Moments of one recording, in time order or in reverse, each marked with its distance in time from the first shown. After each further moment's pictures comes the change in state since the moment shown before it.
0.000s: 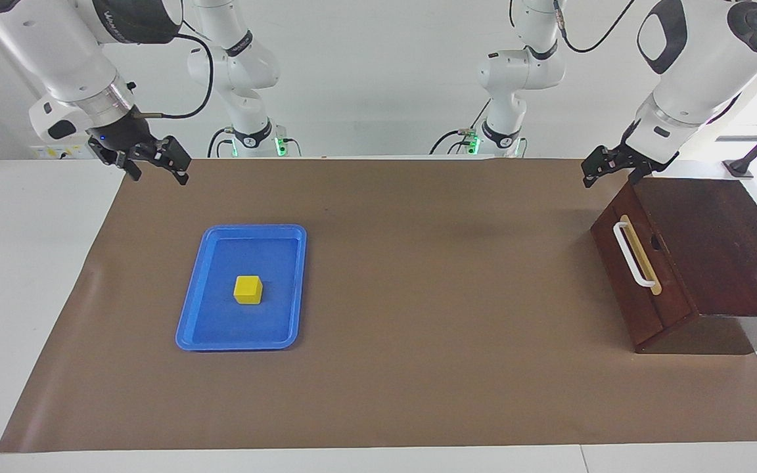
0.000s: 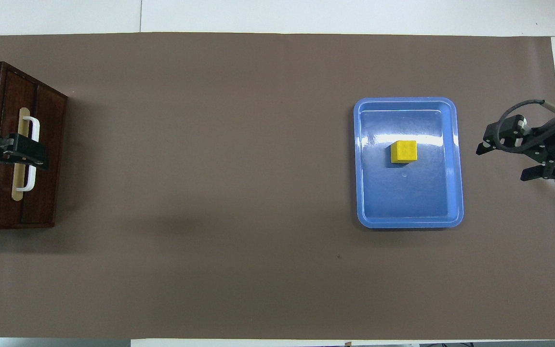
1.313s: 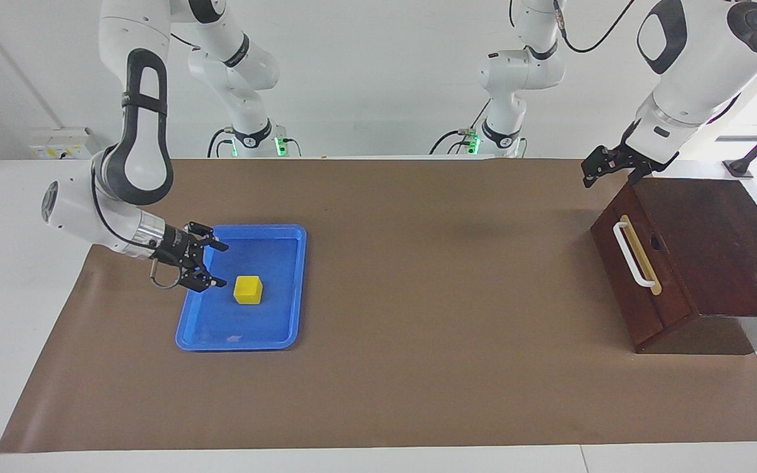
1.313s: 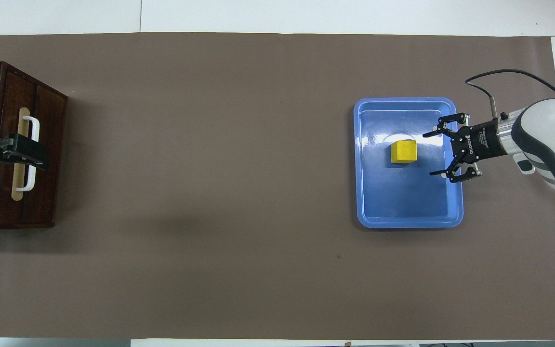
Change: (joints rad) left arm 0.000 0.000 0.000 0.000 0.000 0.000 -0.001; right arm -0.093 0.350 -0.004 -0.147 0.493 0.327 0.492
